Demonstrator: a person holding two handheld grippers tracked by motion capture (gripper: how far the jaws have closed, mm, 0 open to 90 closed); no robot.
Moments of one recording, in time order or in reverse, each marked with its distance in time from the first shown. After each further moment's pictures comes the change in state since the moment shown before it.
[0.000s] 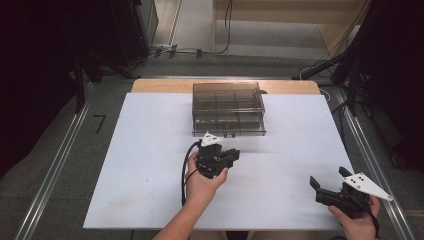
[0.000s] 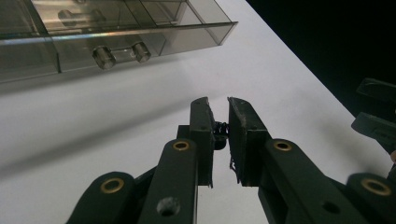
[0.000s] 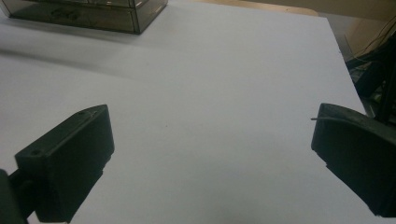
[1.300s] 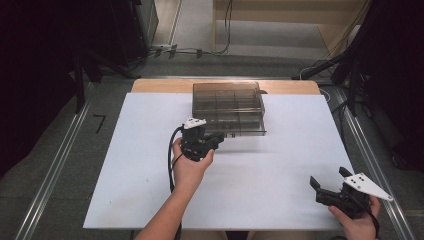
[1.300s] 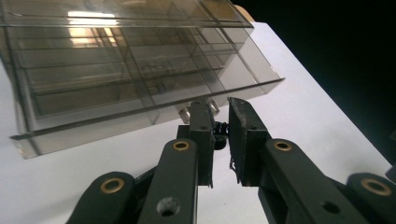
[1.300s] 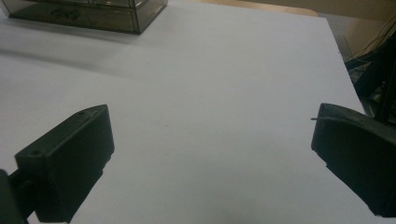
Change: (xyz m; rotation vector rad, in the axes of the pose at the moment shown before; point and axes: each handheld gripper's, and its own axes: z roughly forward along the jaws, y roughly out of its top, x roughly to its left) left arm 0.032 0.033 -0.019 -0.068 0.099 -0.057; right arm 0.000 0.000 -0.001 -0.001 -0.001 -0.003
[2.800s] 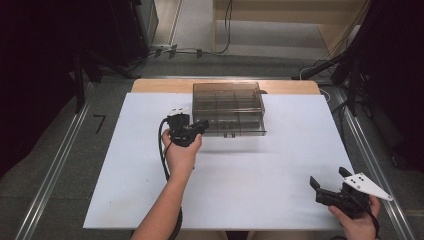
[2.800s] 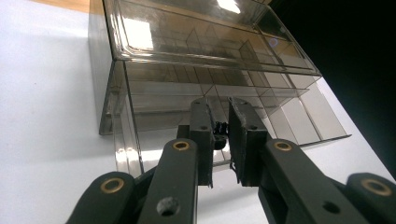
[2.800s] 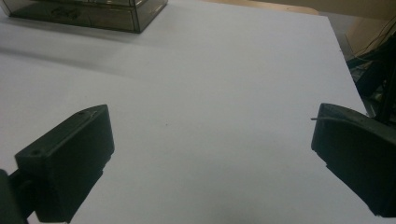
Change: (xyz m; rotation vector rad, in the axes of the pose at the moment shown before) left arm 0.043 0.018 0.009 -0.061 0.108 -0.145; right arm 0.000 0.000 0.001 0.003 0.003 0.002
